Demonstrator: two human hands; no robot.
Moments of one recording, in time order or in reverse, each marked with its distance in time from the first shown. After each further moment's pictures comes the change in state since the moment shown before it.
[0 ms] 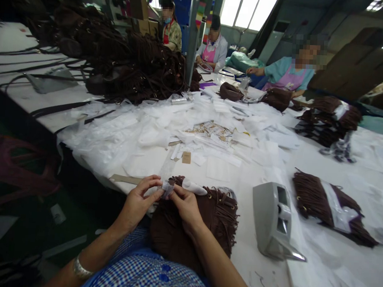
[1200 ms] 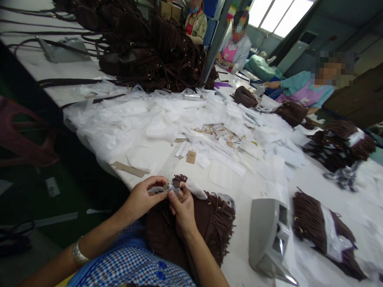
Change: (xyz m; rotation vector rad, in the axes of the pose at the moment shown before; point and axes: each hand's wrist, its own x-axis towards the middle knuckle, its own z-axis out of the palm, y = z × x) left_hand 0.003 -0.012 0.006 0.076 -0.078 -0.039; right_hand 0.000 0.022 0.002 0.115 0.045 -0.021
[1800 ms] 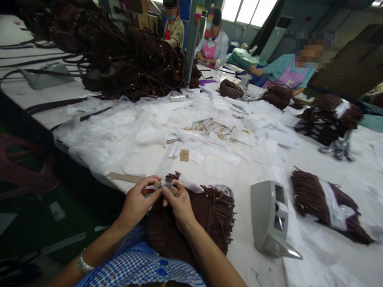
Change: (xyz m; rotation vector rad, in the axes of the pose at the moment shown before) left_hand 0.000 -0.001 0.003 0.067 0.078 0.116; right_hand 0.002 -0.003 0.003 -0.009 0.005 0.029
